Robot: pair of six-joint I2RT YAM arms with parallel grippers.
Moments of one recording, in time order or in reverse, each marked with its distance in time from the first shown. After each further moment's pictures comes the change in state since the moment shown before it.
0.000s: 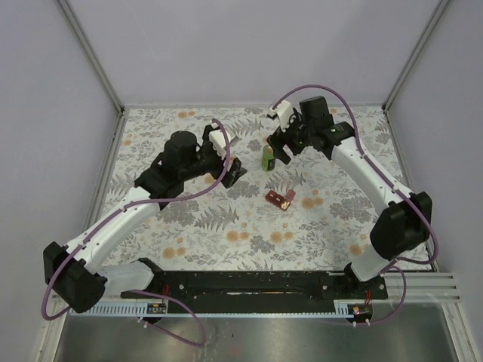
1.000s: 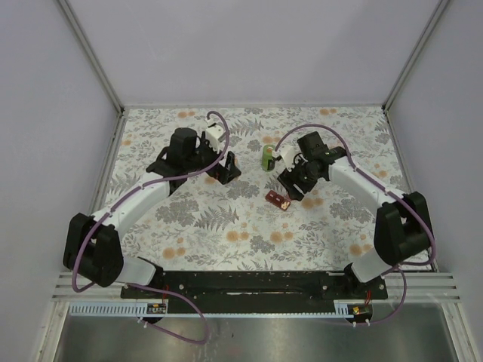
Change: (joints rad) left arm 0.187 0.202 -0.080 0.103 0.172 -0.130; right arm 0.000 -0.127 -0.399 -0.098 0.058 -0.002
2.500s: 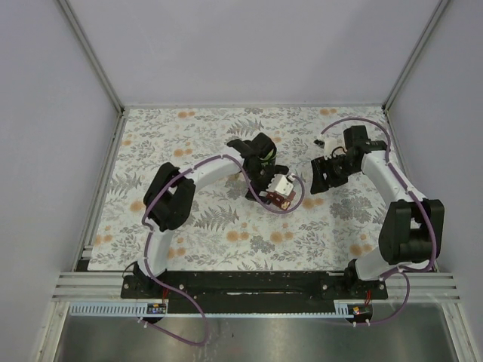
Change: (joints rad) left arm -0.324 0.690 0.666 -0.704 0.108 1.219; right arm -0.357 0.016 0.044 -0.177 -0.277 0.106
